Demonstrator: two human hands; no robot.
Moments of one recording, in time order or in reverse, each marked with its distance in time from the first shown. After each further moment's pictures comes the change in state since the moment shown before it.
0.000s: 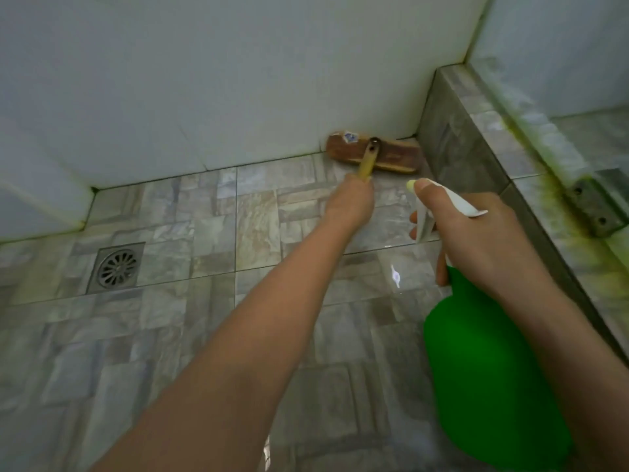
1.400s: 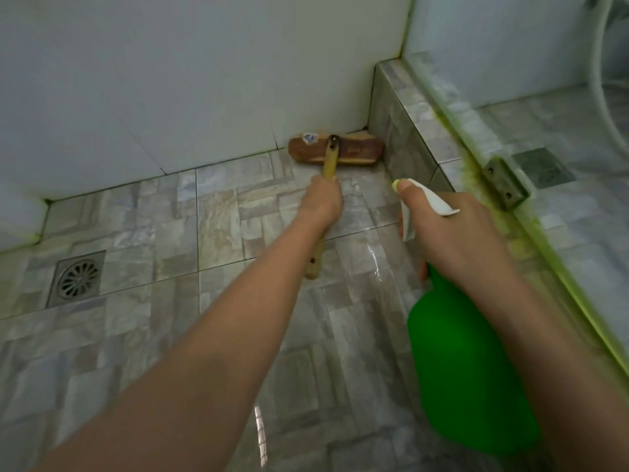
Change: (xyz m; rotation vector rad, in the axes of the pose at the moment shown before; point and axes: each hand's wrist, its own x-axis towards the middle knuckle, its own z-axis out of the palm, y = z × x) left_hand -0.028 0.032 0.012 -0.234 -0.032 -0.171; right_hand -0.025 0.017 -0.036 -0.072 0.102 0.087
